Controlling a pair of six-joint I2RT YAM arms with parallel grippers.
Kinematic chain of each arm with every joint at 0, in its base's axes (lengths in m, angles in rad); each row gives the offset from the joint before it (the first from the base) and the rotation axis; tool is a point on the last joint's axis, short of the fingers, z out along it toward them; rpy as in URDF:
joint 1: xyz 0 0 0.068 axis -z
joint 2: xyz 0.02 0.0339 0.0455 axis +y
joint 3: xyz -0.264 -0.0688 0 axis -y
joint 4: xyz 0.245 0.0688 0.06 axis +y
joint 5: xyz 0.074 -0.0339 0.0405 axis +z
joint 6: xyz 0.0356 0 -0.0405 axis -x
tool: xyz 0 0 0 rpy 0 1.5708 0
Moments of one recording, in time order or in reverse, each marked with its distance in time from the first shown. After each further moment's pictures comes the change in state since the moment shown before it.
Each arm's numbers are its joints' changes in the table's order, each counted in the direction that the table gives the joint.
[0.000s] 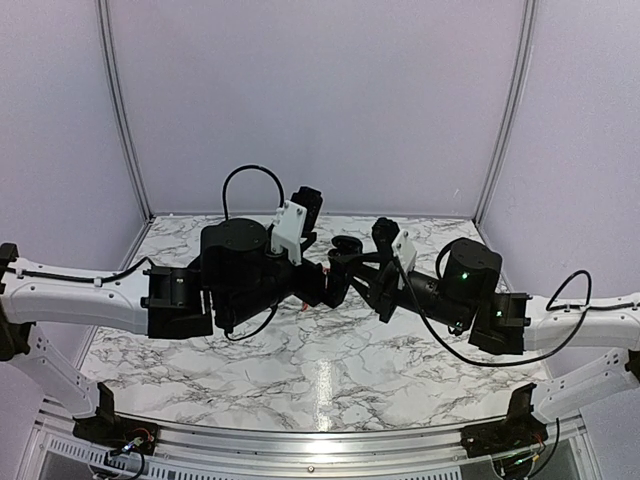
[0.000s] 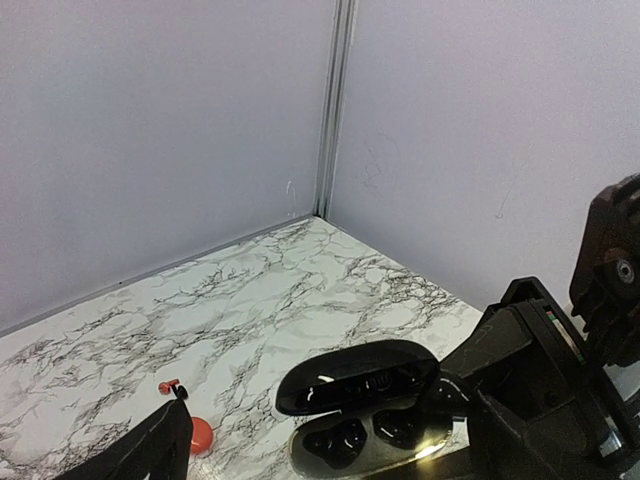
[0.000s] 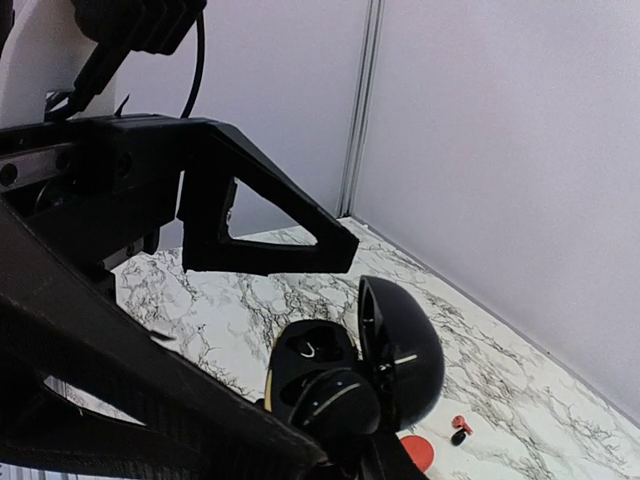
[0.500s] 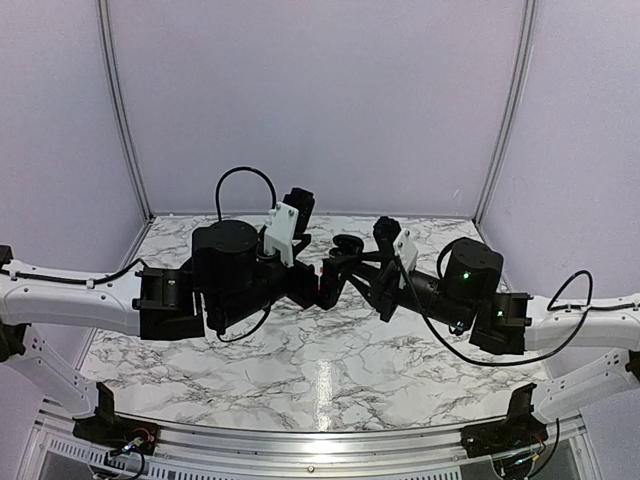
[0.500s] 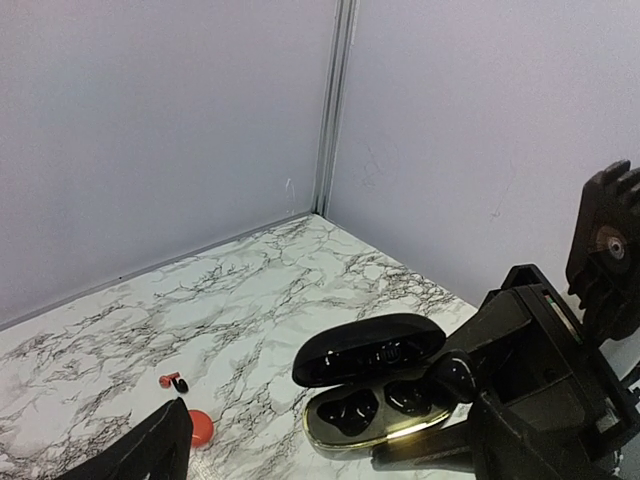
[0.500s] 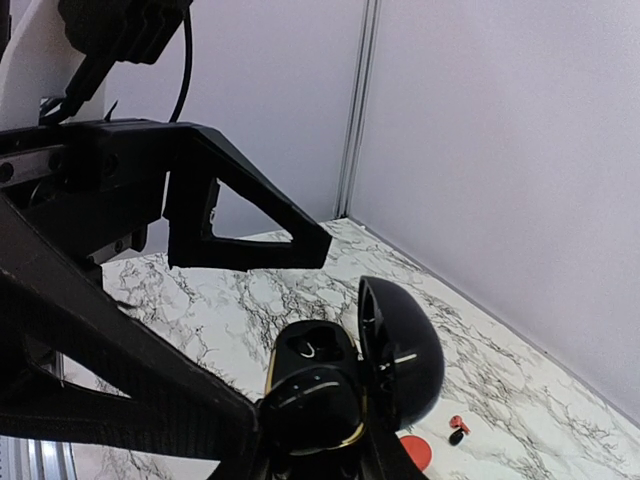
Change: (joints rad) left arm -0.002 -0.039 -0.034 0.006 -0.006 0.016; right arm 0.000 -0.006 0.000 0.001 -0.005 0.000
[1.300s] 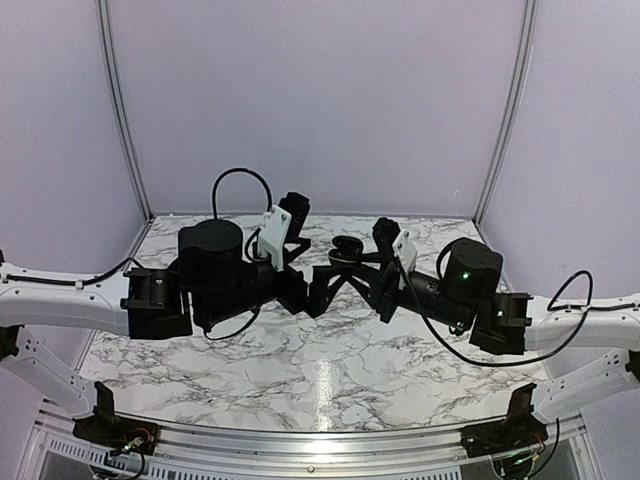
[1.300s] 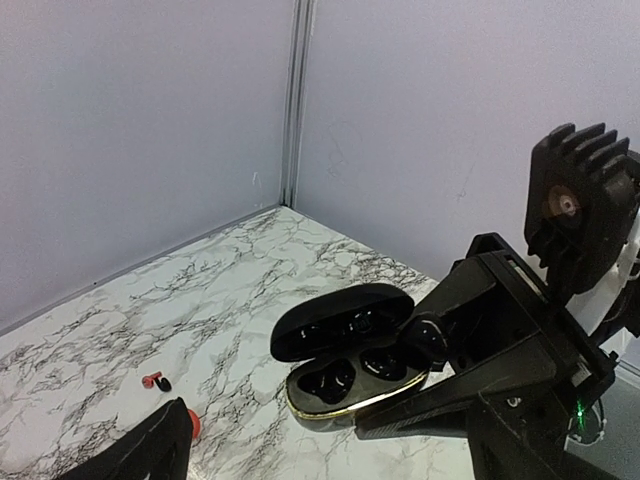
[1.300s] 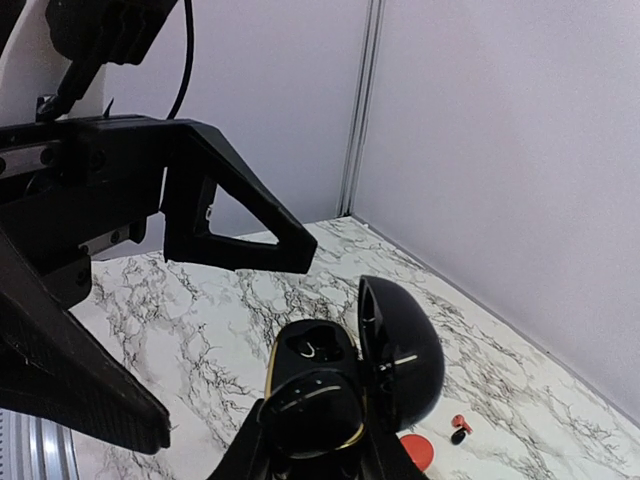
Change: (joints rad) left arm -0.021 -0.063 -0.058 0.006 -0.131 -0.032; right arm 0.000 -0.003 0.000 0.006 -0.003 0.000
